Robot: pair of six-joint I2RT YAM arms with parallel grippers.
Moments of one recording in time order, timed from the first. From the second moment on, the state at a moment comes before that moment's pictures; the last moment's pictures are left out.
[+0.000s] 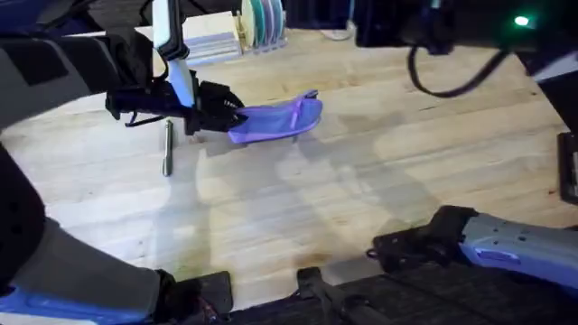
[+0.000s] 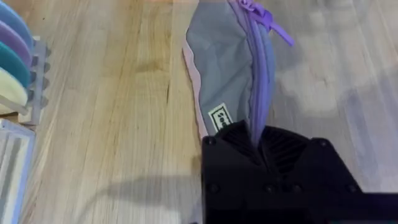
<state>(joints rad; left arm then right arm) -0.06 1.83 1.16 -0.77 1.04 1.42 0.60 1.09 1.28 -0.77 0.21 0.49</state>
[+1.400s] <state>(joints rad) -0.06 1.83 1.16 -0.77 1.05 1.42 0.65 1.30 1.06 -0.79 0.08 0.82</state>
